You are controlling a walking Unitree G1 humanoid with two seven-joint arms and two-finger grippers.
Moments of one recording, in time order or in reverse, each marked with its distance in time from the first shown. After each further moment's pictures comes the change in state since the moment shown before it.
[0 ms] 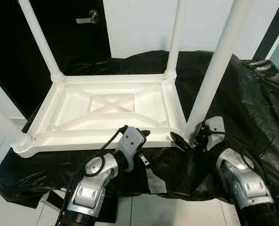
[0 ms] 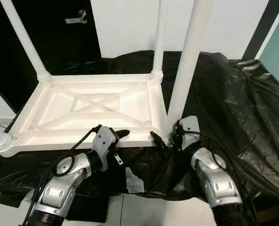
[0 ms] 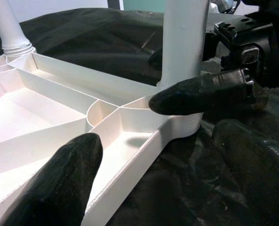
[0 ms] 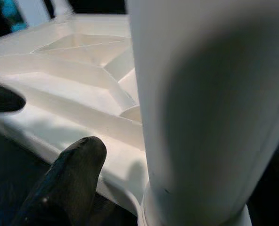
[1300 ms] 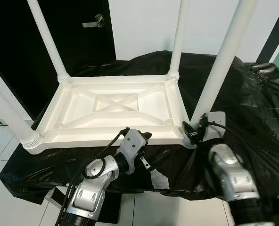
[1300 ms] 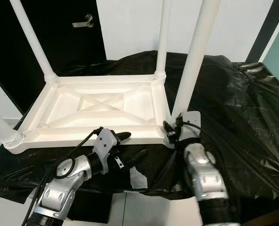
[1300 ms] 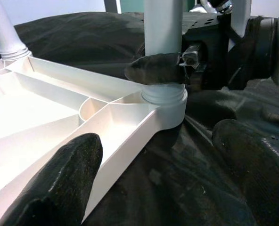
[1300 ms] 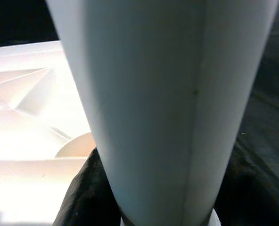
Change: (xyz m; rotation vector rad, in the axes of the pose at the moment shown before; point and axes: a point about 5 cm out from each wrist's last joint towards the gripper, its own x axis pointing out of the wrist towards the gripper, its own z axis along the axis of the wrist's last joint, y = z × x) left arm 0.001 -0.005 0.003 0.010 -0.002 -0.022; right arm 0.014 0.002 0.004 0.107 0.020 -0.602
